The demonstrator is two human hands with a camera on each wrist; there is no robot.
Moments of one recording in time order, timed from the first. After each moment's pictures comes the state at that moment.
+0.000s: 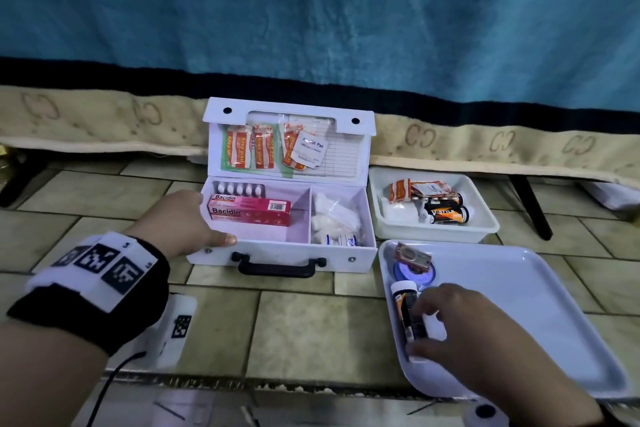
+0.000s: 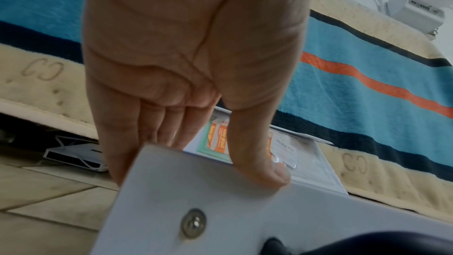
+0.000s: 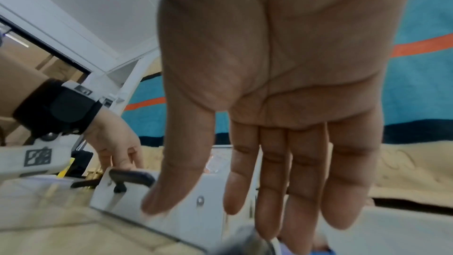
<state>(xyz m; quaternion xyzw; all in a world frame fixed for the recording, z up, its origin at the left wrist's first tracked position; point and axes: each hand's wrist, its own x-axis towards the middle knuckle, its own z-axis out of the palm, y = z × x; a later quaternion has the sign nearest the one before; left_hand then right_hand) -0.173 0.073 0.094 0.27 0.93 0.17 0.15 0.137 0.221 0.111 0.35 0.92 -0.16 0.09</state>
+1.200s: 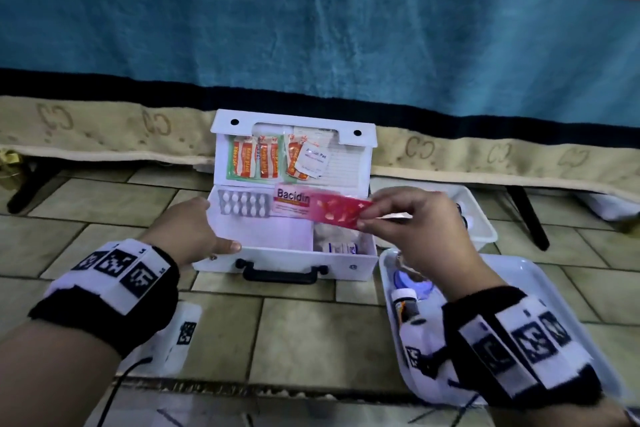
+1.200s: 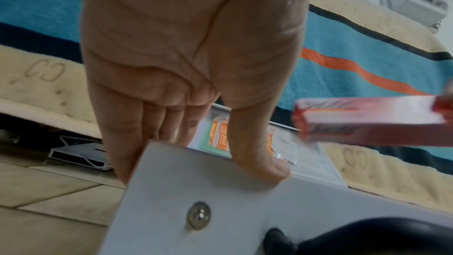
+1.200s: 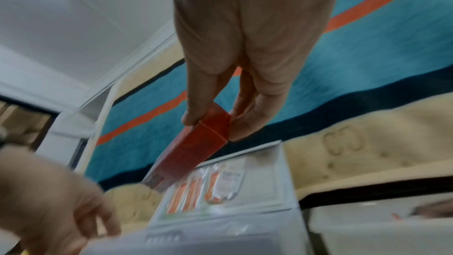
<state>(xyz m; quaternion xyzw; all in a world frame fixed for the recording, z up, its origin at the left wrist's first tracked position) -0.160 0.075 0.103 0.25 0.94 0.15 0.16 0.054 0.246 0.138 0.25 0.82 -0.43 -0.29</state>
